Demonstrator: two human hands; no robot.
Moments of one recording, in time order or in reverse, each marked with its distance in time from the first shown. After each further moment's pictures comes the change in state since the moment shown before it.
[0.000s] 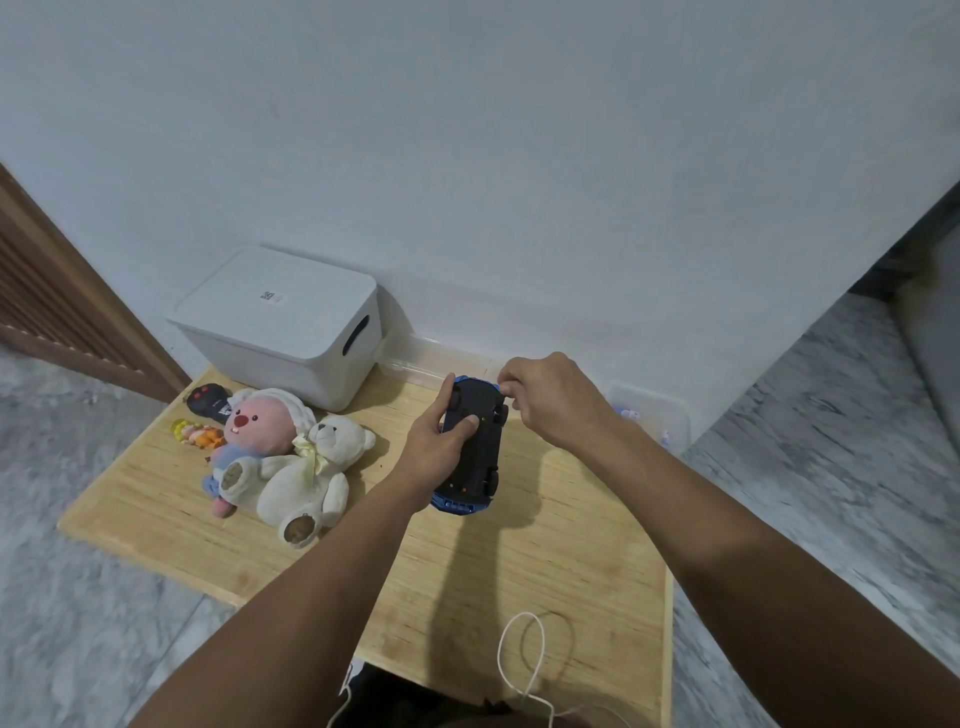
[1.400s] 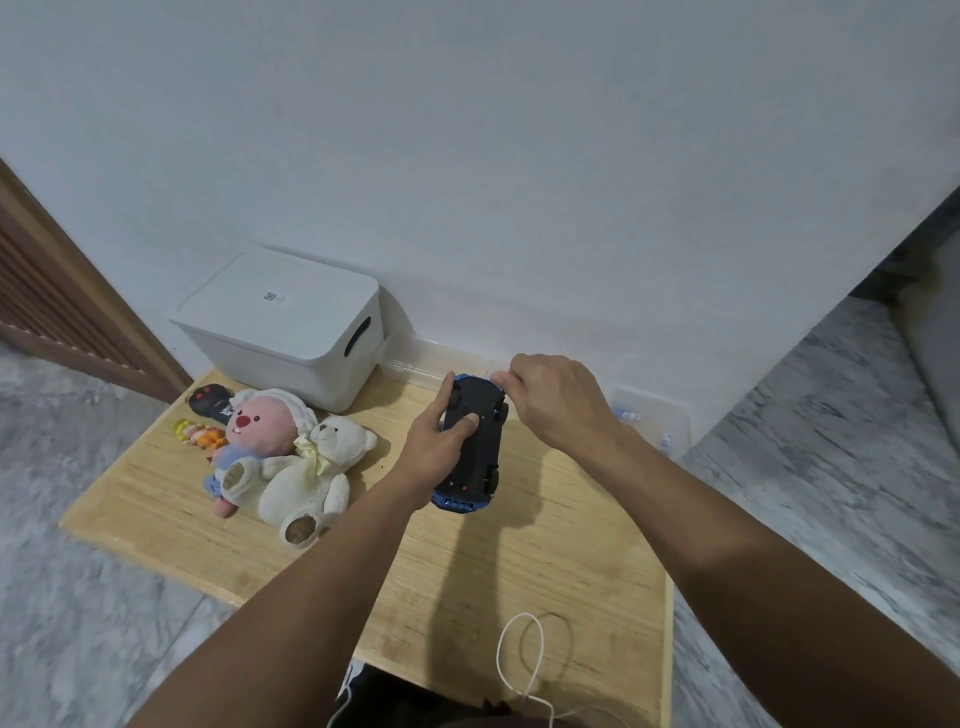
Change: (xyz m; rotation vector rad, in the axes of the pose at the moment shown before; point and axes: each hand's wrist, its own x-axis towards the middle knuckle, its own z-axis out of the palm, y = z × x) left_hand 0.002 0.003 -0.001 -0.004 0.005 0.002; right_hand 0.004 -0.002 0.002 -0.184 0.077 0.020
